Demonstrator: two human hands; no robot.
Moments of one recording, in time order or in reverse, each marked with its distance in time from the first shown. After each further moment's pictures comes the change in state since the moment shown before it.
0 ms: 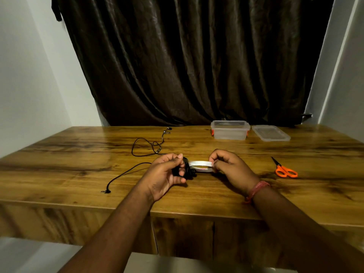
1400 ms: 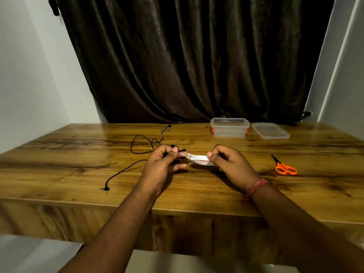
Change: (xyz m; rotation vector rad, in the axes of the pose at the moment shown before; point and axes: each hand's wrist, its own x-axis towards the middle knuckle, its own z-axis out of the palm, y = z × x) left_hand 0.004 -0.002 0.003 0.118 0.219 0.167; right_hand -0.003 -0.001 -0.001 -0.086 0.057 -0.087
